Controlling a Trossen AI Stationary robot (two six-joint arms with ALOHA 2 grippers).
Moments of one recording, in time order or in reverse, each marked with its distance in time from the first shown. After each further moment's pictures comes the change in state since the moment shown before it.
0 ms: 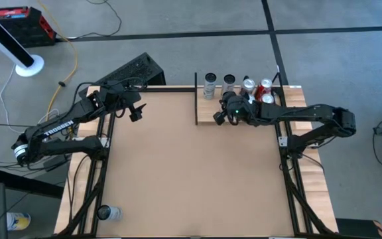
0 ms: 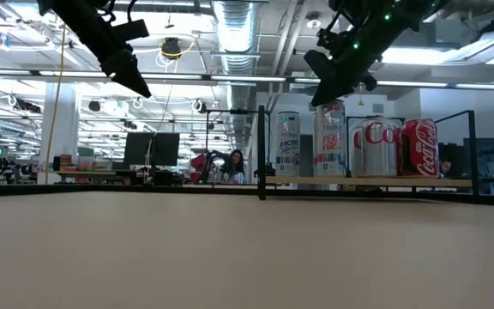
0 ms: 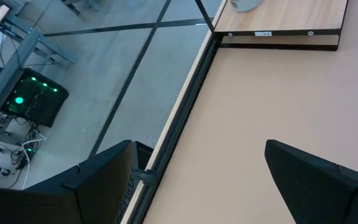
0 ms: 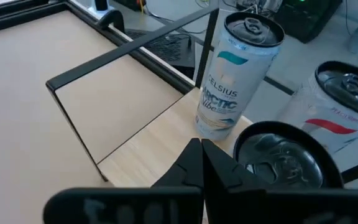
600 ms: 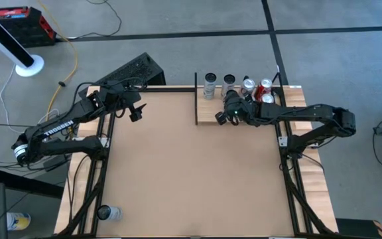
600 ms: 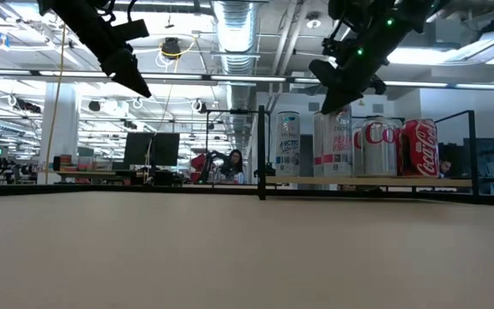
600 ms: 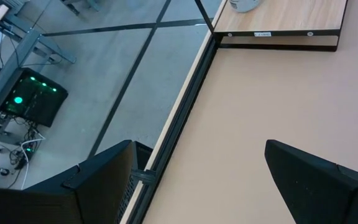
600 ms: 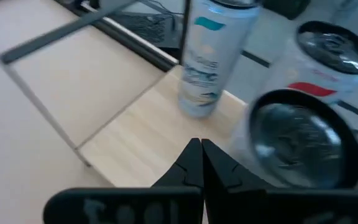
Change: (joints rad) left arm 0.000 0.000 0.000 0.000 0.002 -0.003; right arm 0.003 0.000 0.000 -0.103 0.029 0.092
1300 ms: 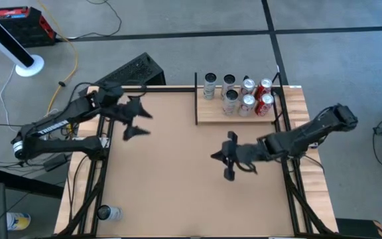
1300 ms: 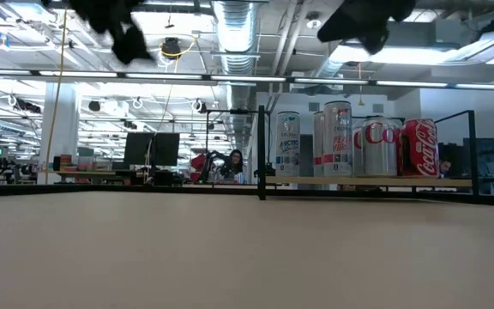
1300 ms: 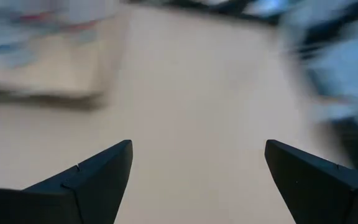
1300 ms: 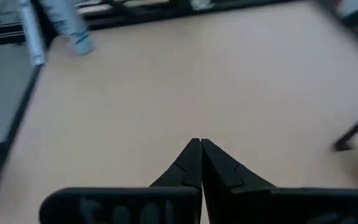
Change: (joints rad) left arm -0.132 0.000 0.126 -0.173 0.710 -0.387; right arm 0.582 -0.032 0.000 0.113 -0.208 -0.021
